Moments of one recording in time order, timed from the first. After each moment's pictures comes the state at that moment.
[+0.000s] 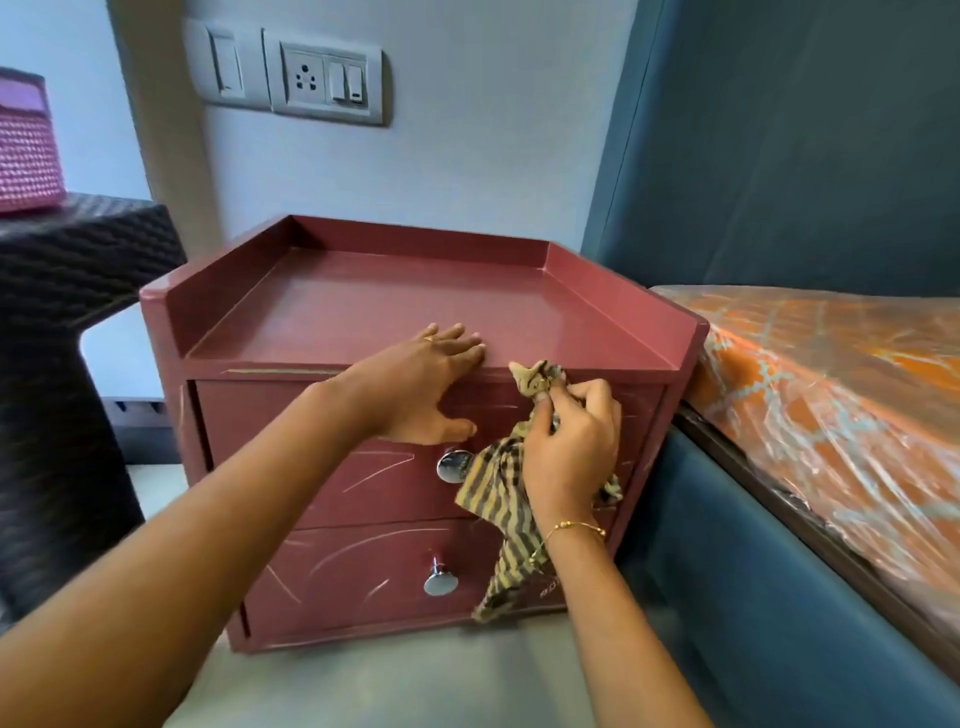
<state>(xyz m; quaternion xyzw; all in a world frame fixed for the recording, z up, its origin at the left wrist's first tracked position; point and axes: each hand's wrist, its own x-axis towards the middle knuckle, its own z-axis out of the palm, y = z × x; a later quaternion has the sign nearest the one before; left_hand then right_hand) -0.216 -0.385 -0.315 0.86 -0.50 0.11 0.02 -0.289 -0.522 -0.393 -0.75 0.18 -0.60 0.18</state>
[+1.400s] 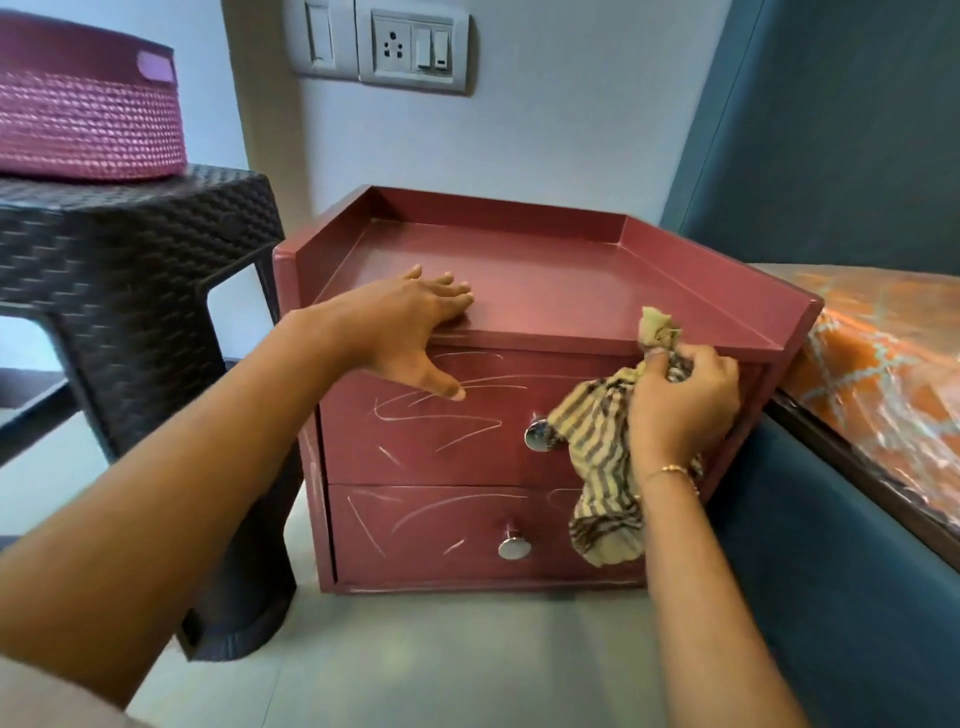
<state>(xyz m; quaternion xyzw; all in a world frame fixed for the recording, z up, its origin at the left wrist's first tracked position) -0.189 -0.303 -0.303 0.89 -0.45 0.11 -0.04 -0.283 -0.512 -0.370 -0.68 0.31 -0.59 0.31</state>
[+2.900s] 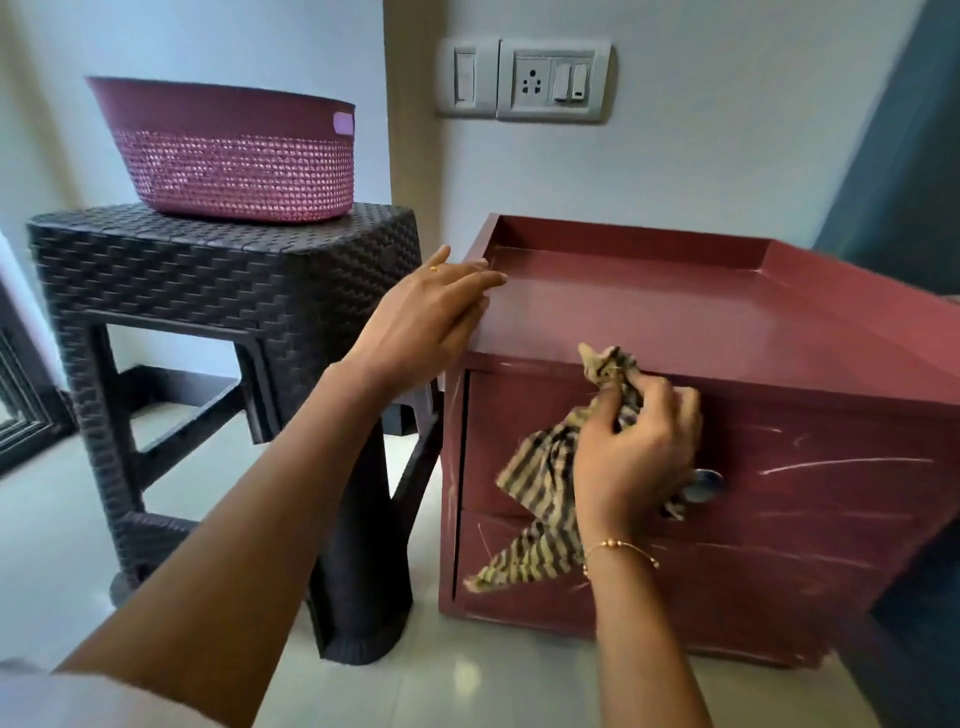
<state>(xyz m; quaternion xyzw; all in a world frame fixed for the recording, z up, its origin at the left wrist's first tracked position) -0.158 -0.210 -0.318 0.81 -0.40 0.40 0.18 -0.246 -0.361 -0.383 -0.70 0.18 -0.62 0.29</state>
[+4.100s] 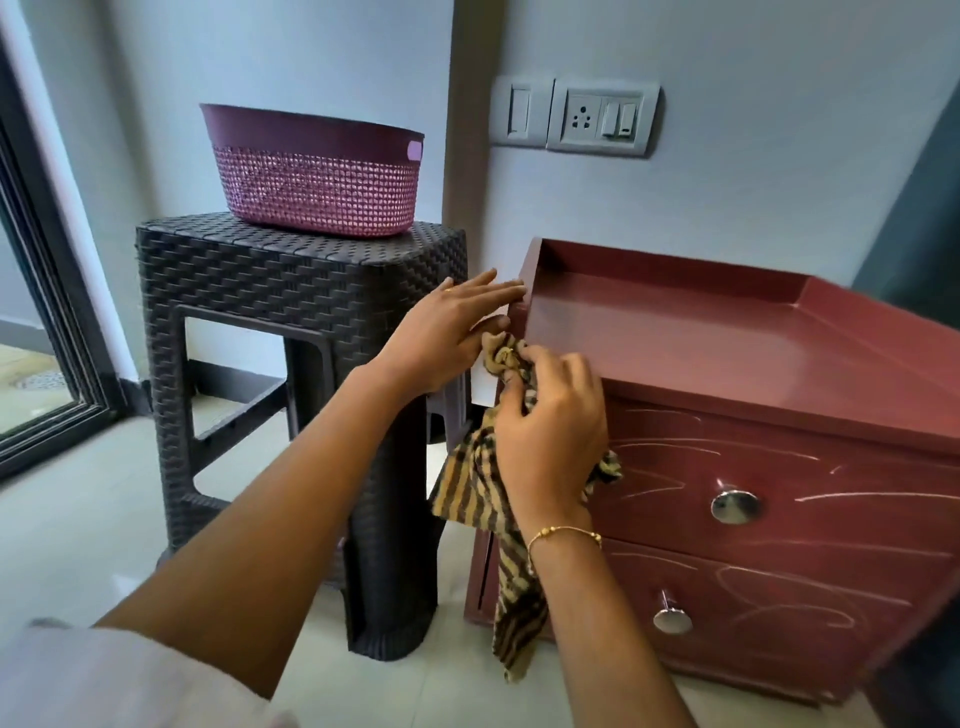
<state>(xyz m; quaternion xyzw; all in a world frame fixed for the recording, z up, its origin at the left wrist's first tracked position) -0.169 -0.178 -0.313 0.85 -0.36 0.28 0.26 -0.238 -0.284 -0.365 -0.80 0.02 -0.53 0.28</state>
